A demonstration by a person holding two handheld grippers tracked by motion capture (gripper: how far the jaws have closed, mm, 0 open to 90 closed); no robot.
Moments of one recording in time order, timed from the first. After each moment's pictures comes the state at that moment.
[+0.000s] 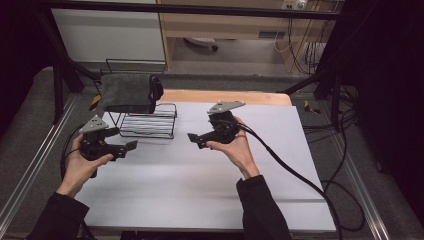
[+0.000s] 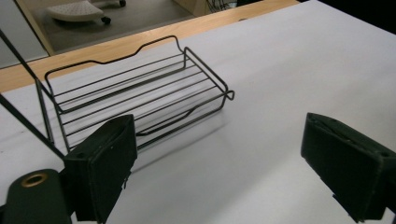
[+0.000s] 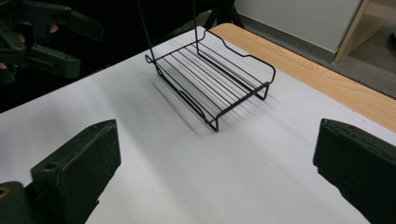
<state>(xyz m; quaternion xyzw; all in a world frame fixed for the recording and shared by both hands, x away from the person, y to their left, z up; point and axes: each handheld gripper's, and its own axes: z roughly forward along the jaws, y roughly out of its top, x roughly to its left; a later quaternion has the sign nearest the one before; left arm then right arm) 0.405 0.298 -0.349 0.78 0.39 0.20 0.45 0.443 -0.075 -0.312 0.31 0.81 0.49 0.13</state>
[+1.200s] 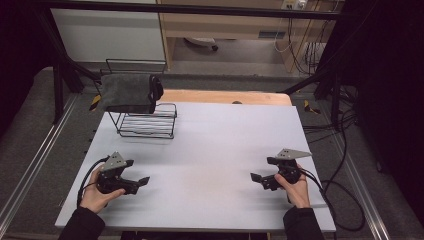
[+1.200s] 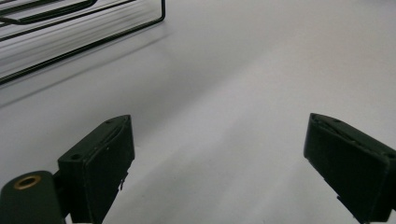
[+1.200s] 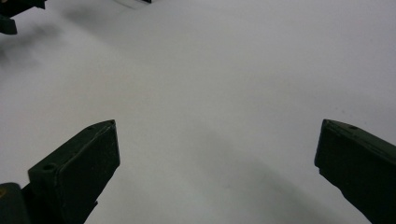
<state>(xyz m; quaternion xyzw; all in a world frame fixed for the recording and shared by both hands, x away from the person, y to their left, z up) 0.364 0.281 -0.437 0.82 0.35 0.15 0.42 0.380 -0.252 -0.434 0.39 0.79 0.47 0.10</state>
